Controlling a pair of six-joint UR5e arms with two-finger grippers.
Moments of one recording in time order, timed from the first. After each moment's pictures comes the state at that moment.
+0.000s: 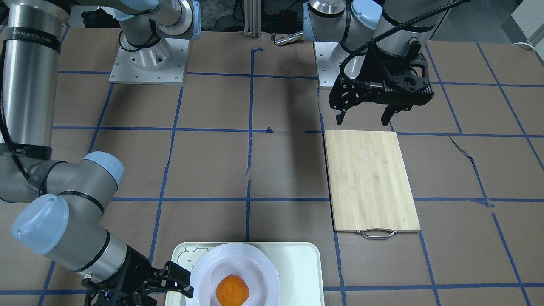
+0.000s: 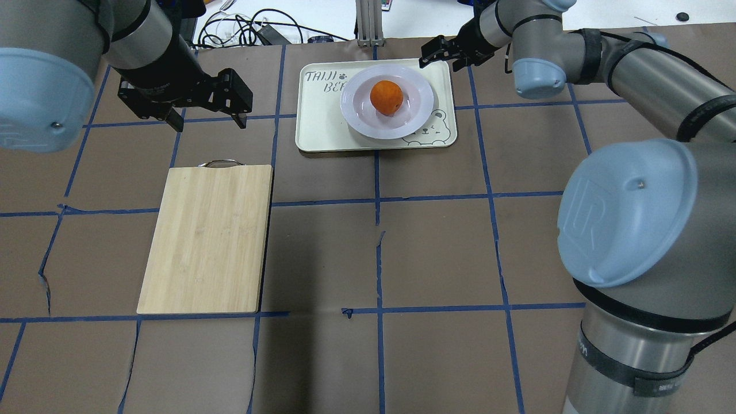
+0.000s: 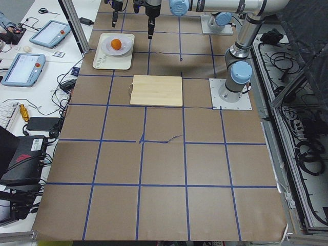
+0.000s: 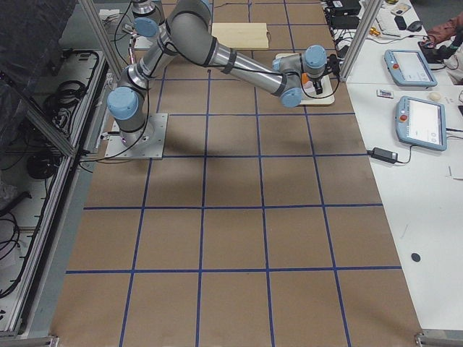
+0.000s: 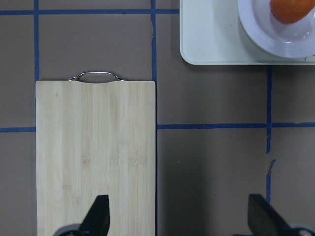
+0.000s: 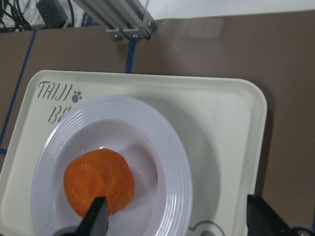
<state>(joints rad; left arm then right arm) -1.60 -1.57 -1.59 -1.43 1.56 -0.03 1.52 -0.87 1.30 -2.32 -1.09 -0.12</state>
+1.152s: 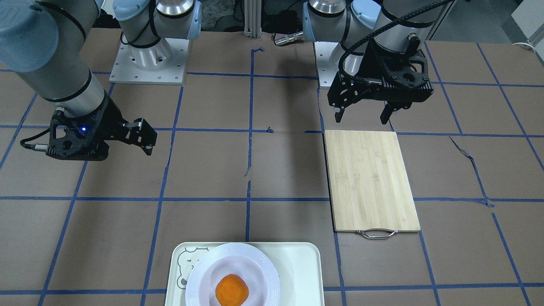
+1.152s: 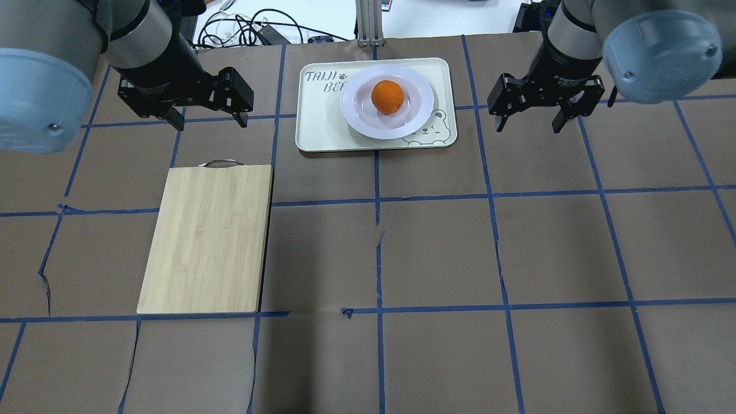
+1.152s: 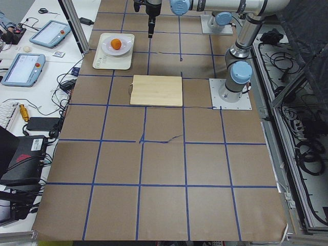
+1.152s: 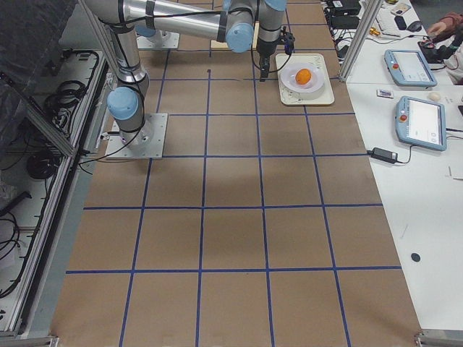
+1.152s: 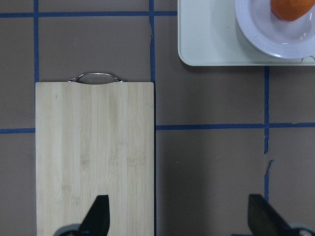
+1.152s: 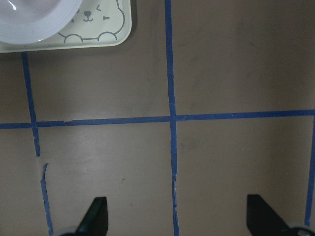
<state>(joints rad) -1.61 -1.56 -1.59 -1.43 1.56 -0.03 1.53 -1.45 1.60 -1.67 -1.52 0.01</state>
